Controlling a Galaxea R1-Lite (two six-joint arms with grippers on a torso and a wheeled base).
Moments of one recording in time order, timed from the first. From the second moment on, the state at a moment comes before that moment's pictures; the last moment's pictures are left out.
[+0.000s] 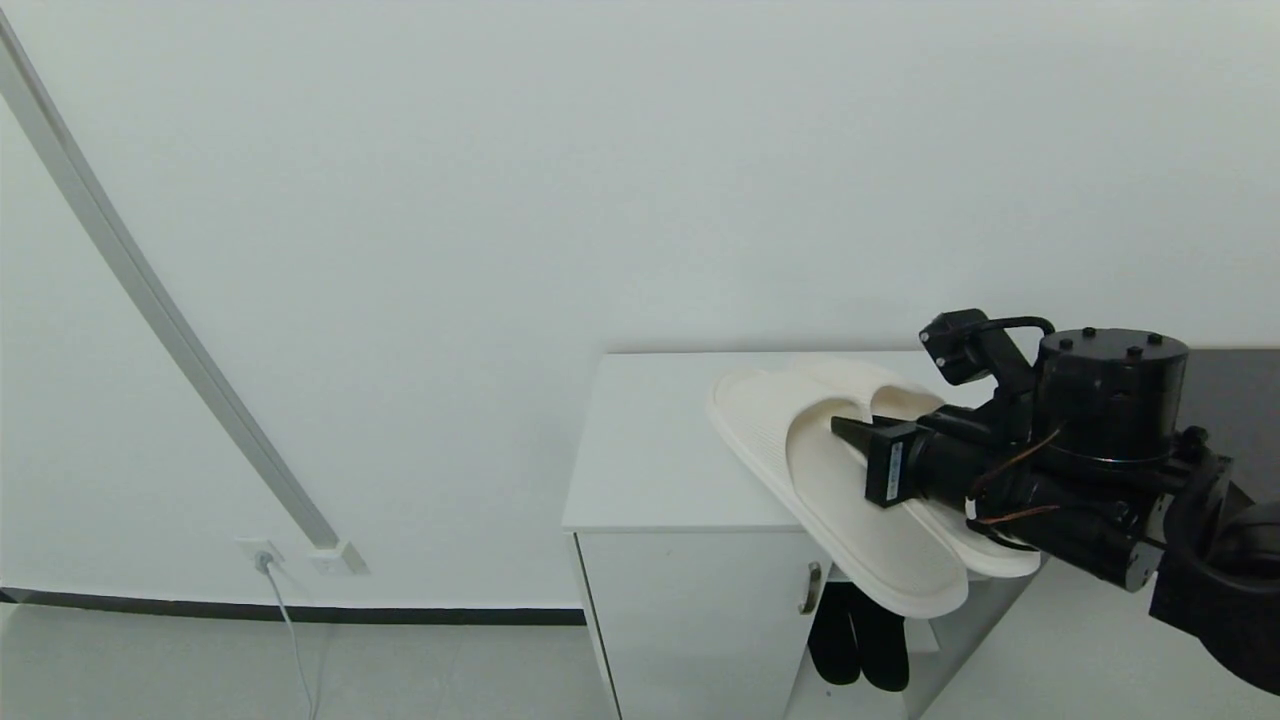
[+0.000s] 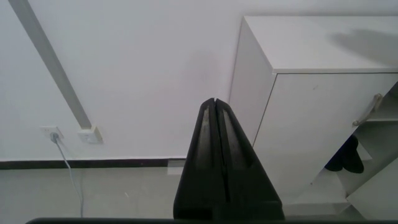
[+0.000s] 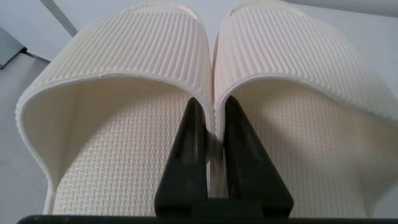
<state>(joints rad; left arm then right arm) 0.00 0.00 0.00 0.01 0.00 -0.01 0.60 1.68 -0.74 -0.76 -0.07 0.13</state>
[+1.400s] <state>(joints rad) 0.00 0.00 0.00 0.01 0.01 -0.01 0.66 1.66 -0.69 -0.76 -0.11 0.13</state>
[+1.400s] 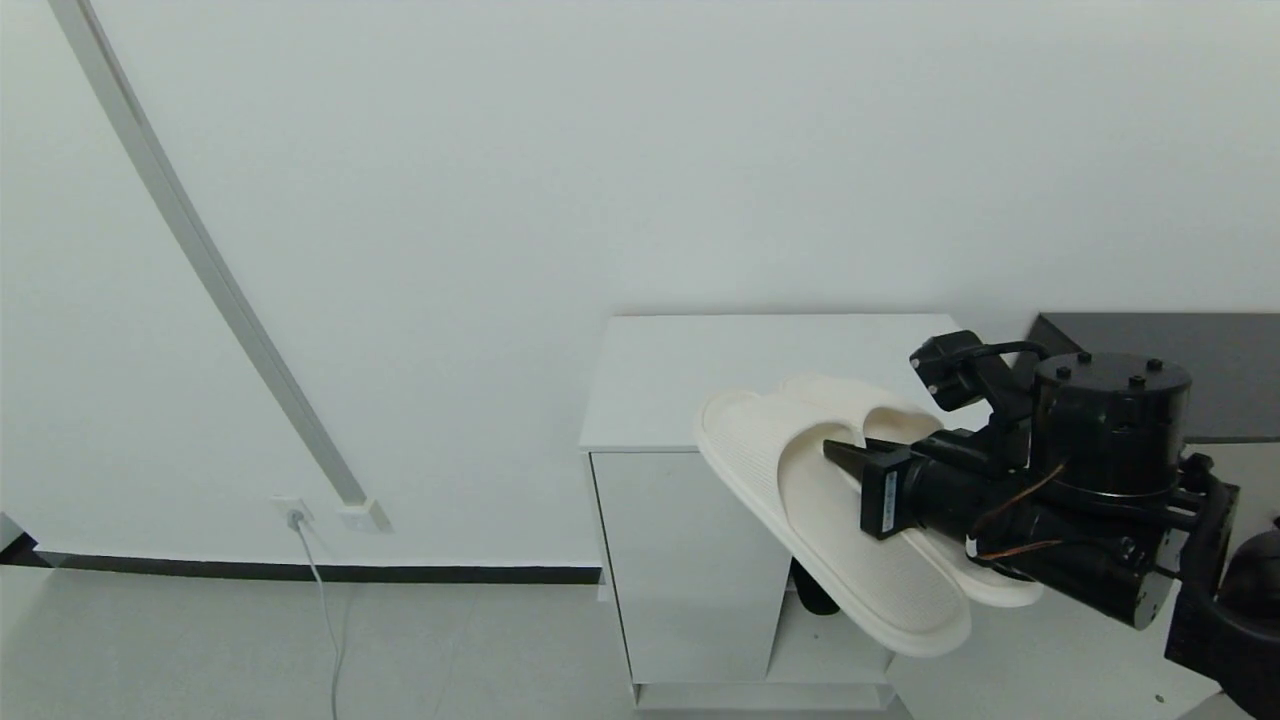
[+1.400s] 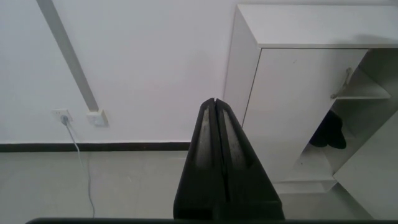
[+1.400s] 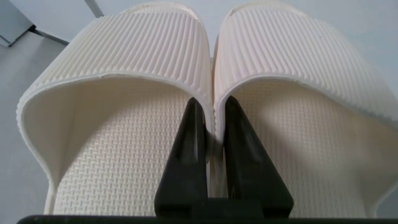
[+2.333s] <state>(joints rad) 0.00 0.00 0.00 0.00 0.01 -0.01 0.67 1.65 -0.68 -0.76 -0.11 0.13</state>
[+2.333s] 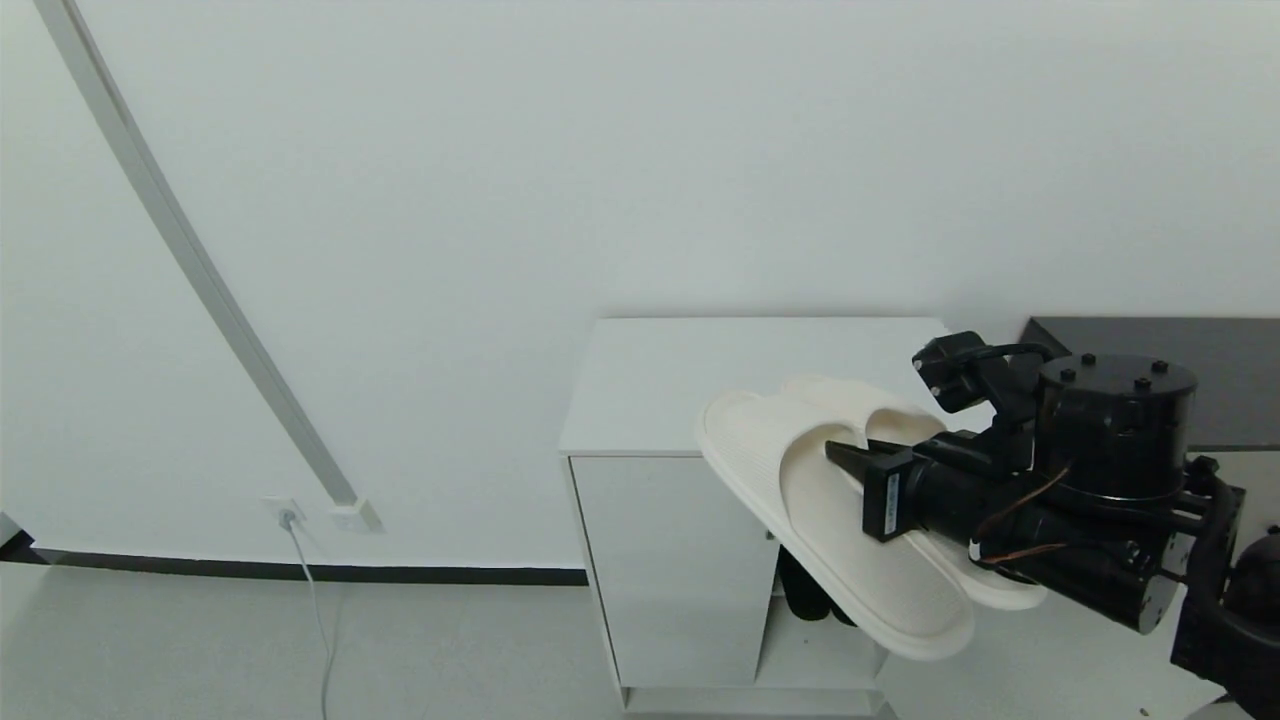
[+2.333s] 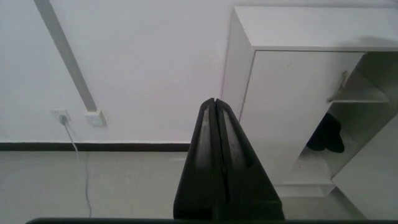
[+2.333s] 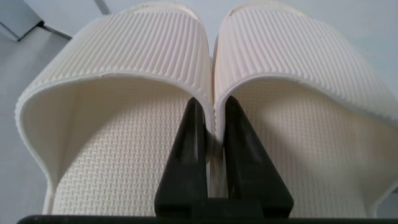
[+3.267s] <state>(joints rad) 0.00 0.00 0.00 0.00 0.01 -0.01 0.67 1.64 -0.68 -0.76 -0.13 0.13</state>
